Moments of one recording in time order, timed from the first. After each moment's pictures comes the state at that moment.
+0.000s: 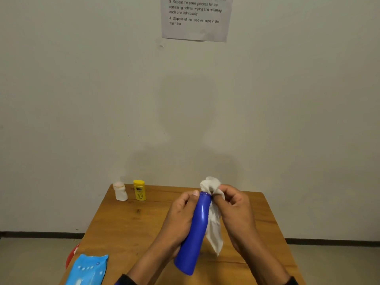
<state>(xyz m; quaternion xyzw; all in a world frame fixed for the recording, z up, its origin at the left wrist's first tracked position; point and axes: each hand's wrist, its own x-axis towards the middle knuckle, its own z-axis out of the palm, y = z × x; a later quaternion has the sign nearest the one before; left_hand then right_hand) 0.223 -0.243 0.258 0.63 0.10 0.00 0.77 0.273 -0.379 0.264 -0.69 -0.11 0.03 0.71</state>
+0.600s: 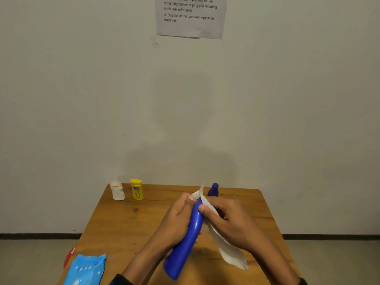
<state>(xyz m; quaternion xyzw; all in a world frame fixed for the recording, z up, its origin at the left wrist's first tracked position) 0.221 -0.233 0.251 0.71 0.08 -0.04 0.70 0.271 -0.399 0.265 -0.85 -0.30 0.08 0.42</state>
